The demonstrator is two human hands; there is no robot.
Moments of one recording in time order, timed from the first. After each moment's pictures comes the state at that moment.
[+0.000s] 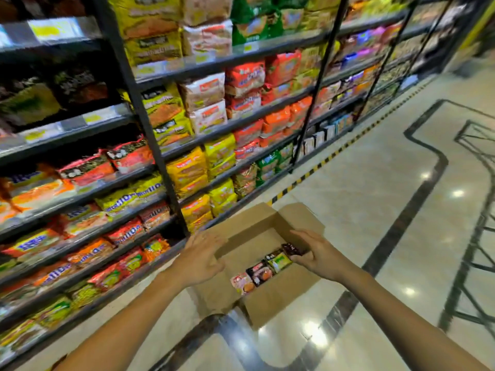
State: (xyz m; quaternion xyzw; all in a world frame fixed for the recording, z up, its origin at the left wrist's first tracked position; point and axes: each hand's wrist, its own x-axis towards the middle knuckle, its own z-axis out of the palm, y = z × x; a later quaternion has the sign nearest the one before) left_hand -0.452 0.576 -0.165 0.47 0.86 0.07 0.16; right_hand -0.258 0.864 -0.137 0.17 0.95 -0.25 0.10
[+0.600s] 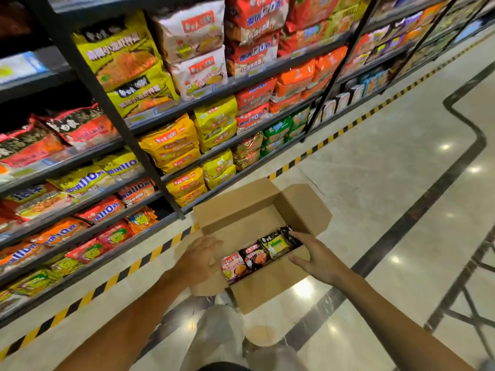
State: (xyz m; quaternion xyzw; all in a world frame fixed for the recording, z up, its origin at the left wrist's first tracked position) left_hand -0.541 0.677 -0.296 0.36 0.86 0.16 0.31; right_hand -0.374 0.973 -0.241 0.19 0.90 -0.34 0.19
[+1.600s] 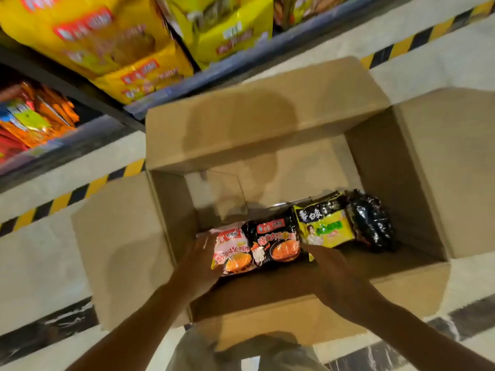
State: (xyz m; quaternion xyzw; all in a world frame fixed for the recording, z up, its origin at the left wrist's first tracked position) left_hand -0.562 0.792 -0.903 0.09 0.88 0.12 0.44; right_hand -0.468 1.096 -0.851 0.09 0.85 -0.36 0.37
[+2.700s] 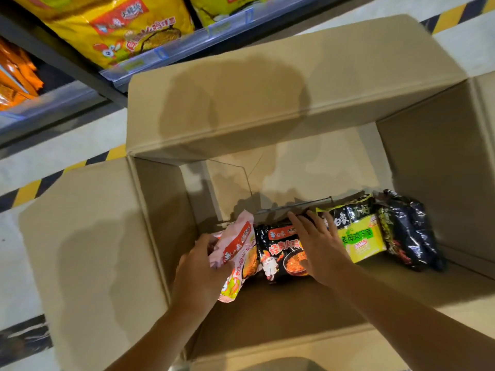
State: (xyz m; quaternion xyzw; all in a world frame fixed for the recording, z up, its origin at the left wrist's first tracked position) left_hand -0.556 0.798 -0.942 -0.12 0.88 0.32 0.34; right_hand -0.518 1.050 -0.999 -0.04 0.93 -0.04 0.35
